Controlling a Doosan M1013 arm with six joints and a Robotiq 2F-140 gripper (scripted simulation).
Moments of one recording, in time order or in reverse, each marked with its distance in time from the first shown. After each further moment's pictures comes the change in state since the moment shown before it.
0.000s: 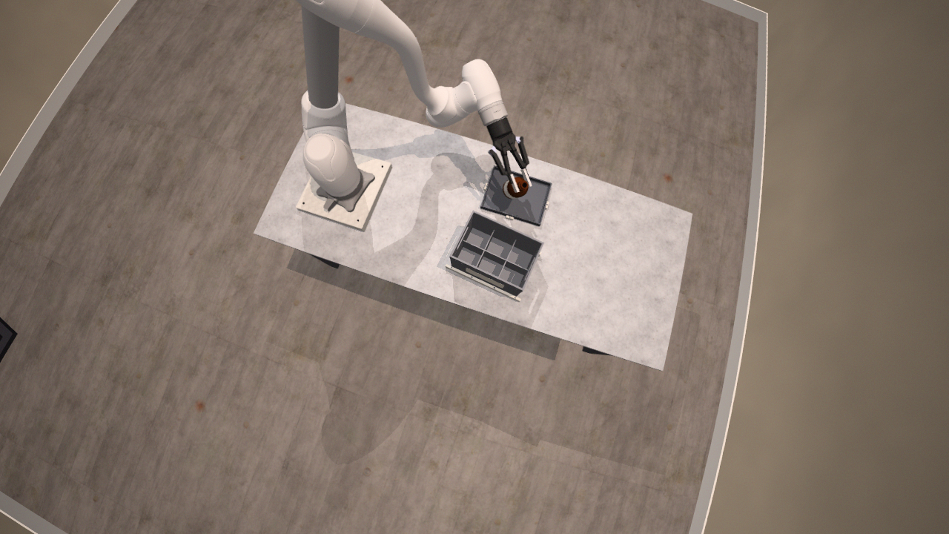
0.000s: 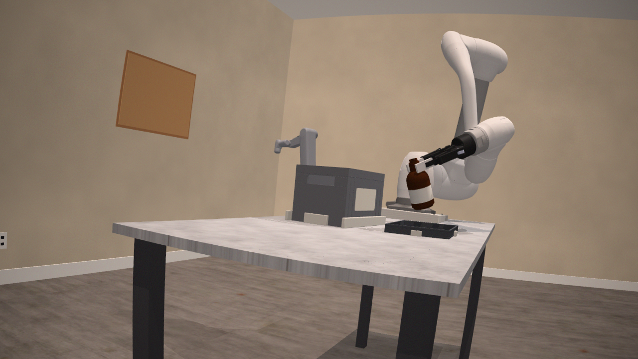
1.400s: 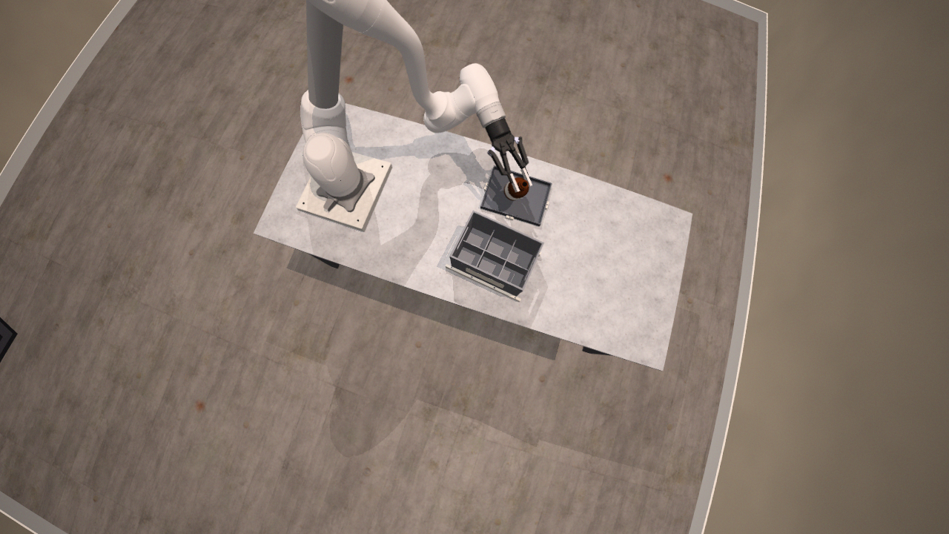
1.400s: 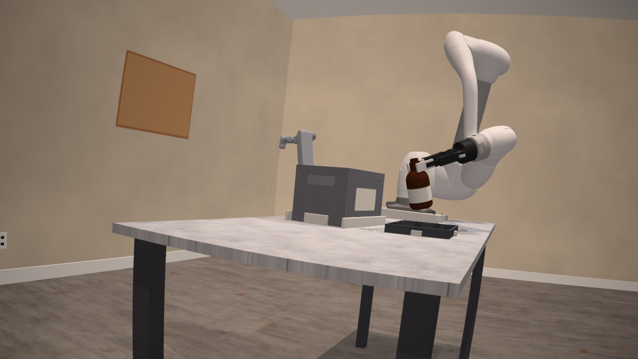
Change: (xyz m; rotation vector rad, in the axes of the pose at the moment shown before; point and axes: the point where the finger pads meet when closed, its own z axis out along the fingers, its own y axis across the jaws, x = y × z) arm 0.001 0.001 -0.001 -0.005 -0.088 0.002
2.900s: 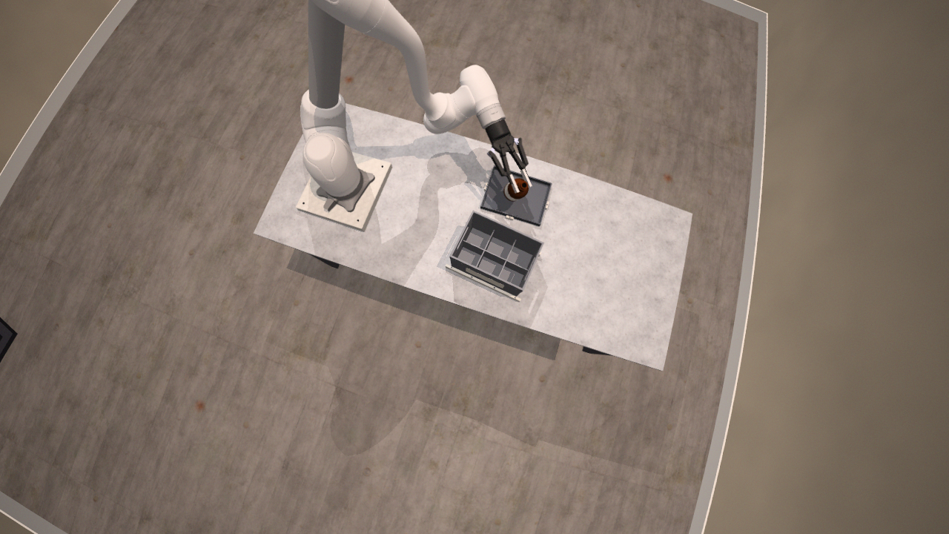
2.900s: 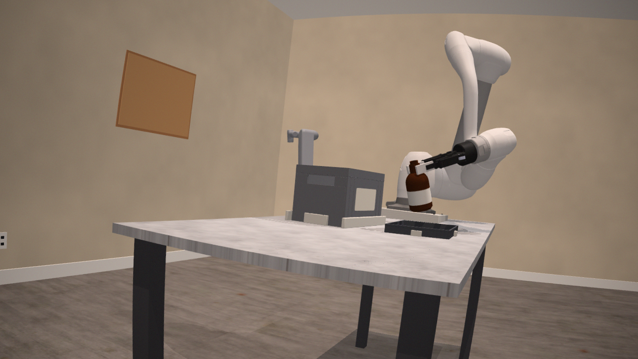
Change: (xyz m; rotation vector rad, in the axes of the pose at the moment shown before) arm 0.006 0.000 0.003 0.001 -0.001 0.000
